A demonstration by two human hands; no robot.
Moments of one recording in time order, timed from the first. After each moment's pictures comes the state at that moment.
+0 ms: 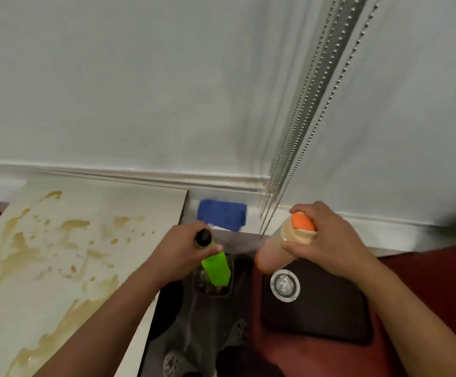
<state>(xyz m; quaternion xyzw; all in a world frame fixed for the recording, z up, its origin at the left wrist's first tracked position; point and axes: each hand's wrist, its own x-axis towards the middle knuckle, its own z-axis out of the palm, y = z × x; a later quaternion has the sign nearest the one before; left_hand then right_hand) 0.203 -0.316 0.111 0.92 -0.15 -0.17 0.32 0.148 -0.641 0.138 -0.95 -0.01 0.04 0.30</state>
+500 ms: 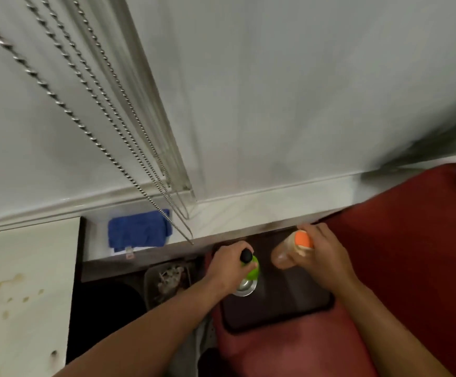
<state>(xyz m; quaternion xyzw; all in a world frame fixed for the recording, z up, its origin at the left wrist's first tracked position) 0.192 -0.587 -0.079 0.85 -0.25 -0.31 0.34 0.073 -0.808 -0.049 -0.92 0.27 0.02 0.28</state>
